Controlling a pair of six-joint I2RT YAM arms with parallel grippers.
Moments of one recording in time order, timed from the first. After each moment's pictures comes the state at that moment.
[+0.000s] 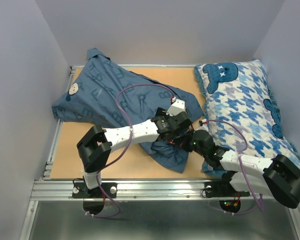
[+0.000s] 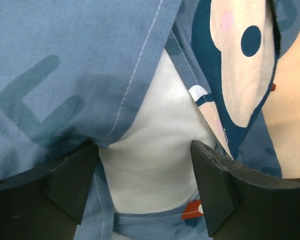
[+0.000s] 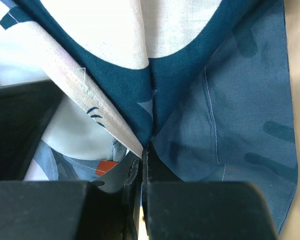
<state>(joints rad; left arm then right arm) -1.12 1.78 1.41 -0.61 -0.72 -0.57 0.75 1.12 0.29 0.32 0.15 1.17</state>
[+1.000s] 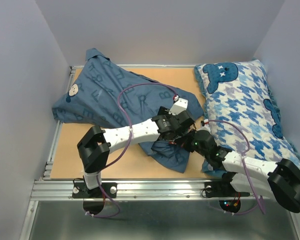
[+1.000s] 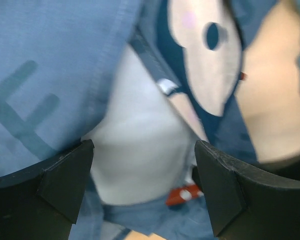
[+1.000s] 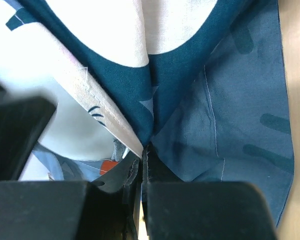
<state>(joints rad) -1.16 1.79 1.48 -0.65 -0.68 -0.58 0.75 1.06 0.29 0.25 0.17 1.17</state>
